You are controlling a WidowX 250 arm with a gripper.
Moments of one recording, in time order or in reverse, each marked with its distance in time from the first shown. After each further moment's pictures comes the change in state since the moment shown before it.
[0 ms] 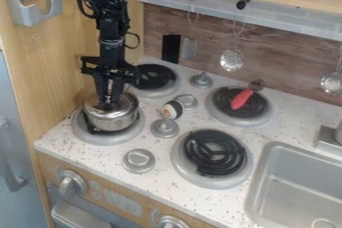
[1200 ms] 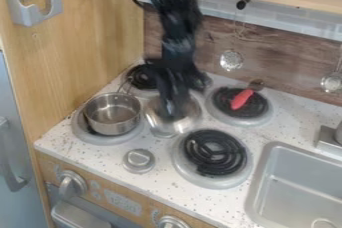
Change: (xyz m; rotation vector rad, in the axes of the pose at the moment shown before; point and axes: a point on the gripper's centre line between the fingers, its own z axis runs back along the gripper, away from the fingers) arm -0.052 -0.144 0.040 -0.037 -0.135 -0.334
